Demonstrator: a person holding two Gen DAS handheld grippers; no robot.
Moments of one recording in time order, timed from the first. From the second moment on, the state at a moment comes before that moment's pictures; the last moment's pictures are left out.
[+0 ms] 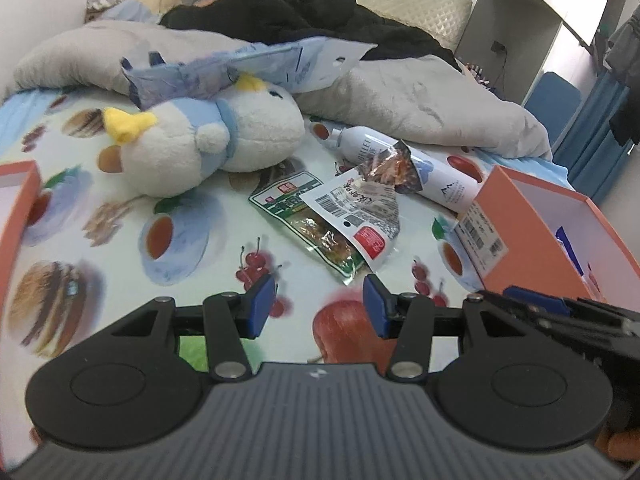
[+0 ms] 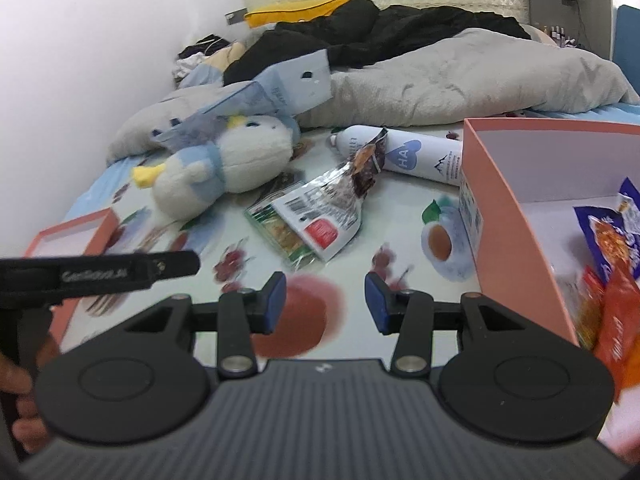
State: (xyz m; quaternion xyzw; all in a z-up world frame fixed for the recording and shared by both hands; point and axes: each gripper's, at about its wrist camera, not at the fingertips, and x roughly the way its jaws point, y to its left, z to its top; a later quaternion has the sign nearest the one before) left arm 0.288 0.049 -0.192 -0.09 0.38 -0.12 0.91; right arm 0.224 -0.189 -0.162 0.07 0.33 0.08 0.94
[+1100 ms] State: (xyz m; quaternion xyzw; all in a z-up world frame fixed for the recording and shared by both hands) left arm 0.413 0.083 -0.296 -0.40 0.43 -0.18 0.79; right arm 0.422 -0.177 -0.232 0.20 0.37 0.04 0.91
